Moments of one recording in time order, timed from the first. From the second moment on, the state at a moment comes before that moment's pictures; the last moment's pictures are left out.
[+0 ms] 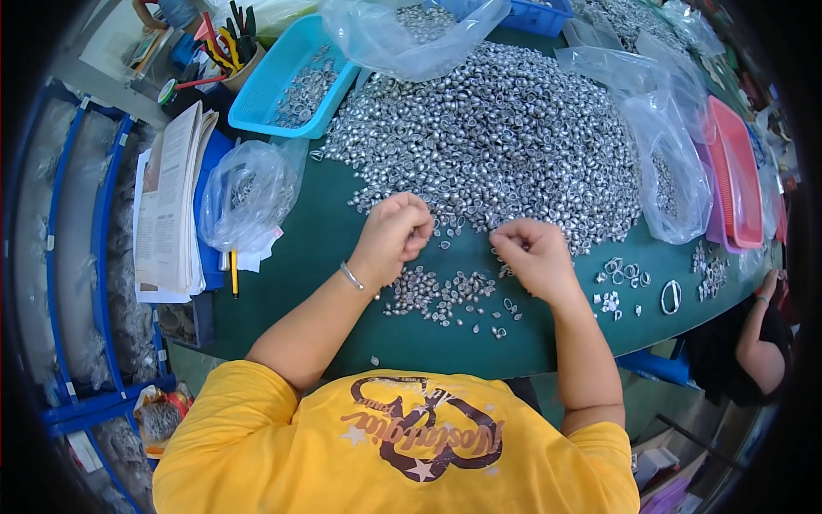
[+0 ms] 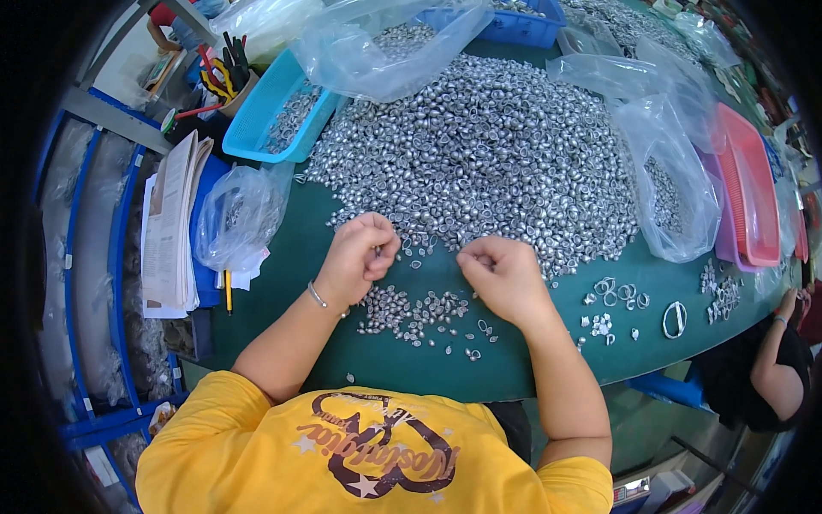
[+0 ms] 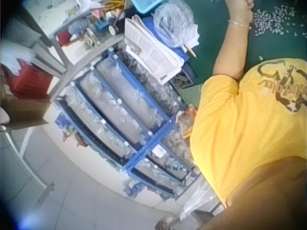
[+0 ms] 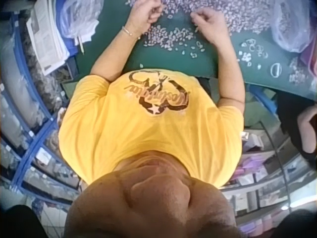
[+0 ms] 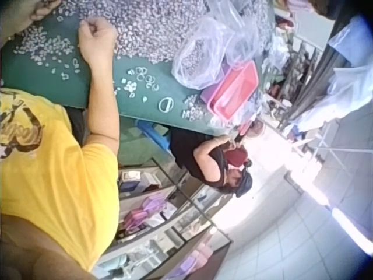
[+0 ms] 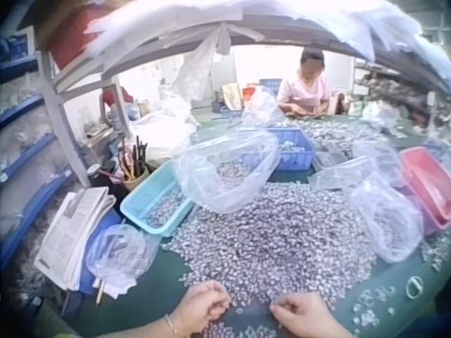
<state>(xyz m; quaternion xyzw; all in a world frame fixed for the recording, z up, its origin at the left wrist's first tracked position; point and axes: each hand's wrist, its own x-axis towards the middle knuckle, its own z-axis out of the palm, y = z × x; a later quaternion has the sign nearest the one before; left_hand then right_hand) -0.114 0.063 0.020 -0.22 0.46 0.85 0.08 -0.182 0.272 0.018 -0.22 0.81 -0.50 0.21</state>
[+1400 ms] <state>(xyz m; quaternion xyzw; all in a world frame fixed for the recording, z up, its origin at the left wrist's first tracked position) -0.104 0.066 0.003 0.00 0.92 0.37 -0.16 -0.176 0.219 0.011 -0.43 0.86 -0.27 0.04</state>
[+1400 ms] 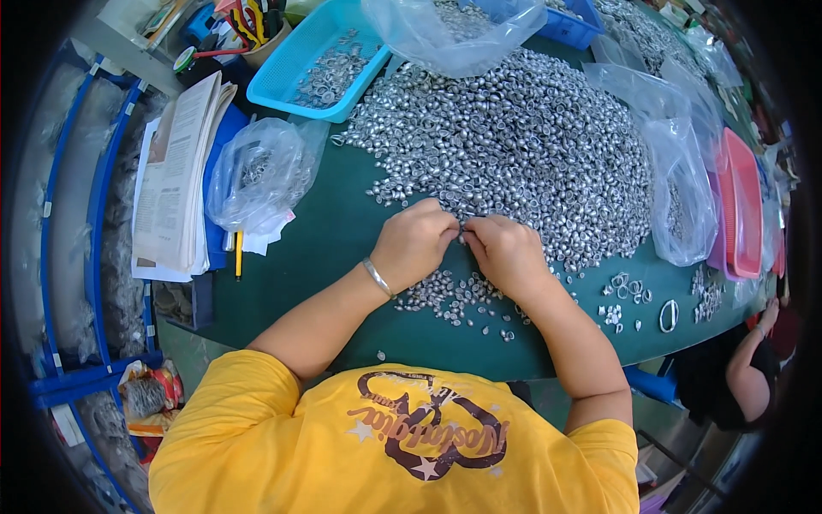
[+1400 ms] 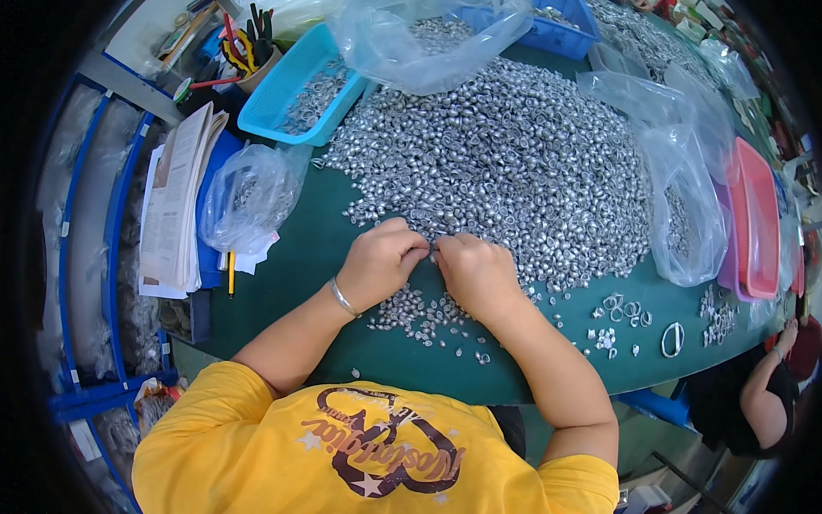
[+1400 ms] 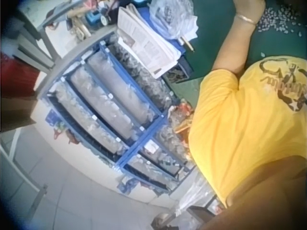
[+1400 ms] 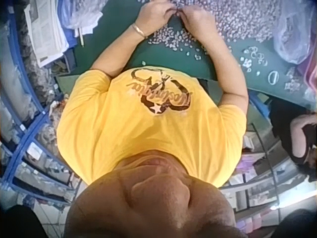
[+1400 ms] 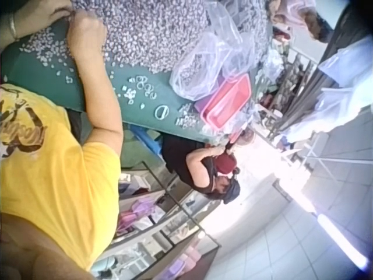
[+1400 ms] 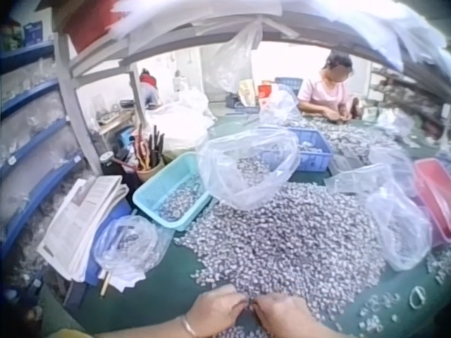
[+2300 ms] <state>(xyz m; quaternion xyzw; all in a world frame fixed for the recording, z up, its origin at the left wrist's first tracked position) -0.100 0.058 0.001 -0.03 0.92 0.37 -0.15 -0.181 0.213 0.008 -0.49 0.84 -0.24 -0.03</state>
